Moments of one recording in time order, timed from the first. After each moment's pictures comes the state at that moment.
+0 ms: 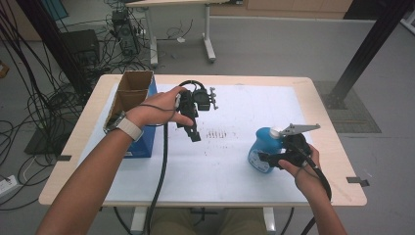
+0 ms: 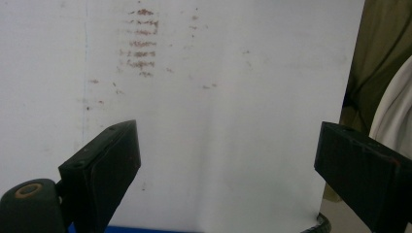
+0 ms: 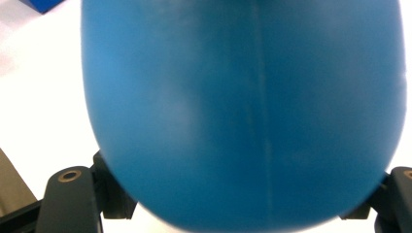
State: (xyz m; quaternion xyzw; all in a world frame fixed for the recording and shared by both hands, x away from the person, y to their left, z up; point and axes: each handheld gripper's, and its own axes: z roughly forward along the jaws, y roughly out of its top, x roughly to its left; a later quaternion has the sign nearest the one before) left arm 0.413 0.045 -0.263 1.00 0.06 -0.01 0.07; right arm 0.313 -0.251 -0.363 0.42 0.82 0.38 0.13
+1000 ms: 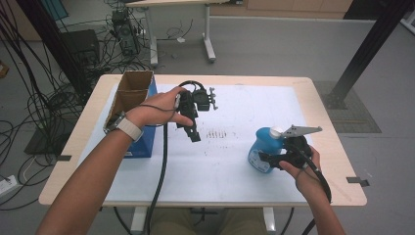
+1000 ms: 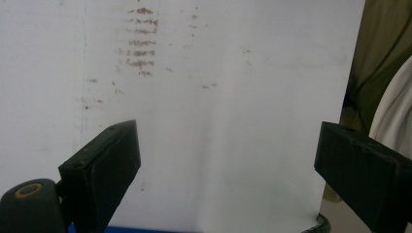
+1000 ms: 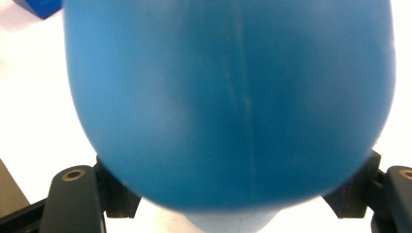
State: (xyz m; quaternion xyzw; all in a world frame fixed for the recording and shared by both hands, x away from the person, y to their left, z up) left arm 0.413 0.045 -0.264 1.00 0.06 -0.01 0.08; right arm 0.312 -0.255 -0.368 0.41 0.81 0.39 0.14
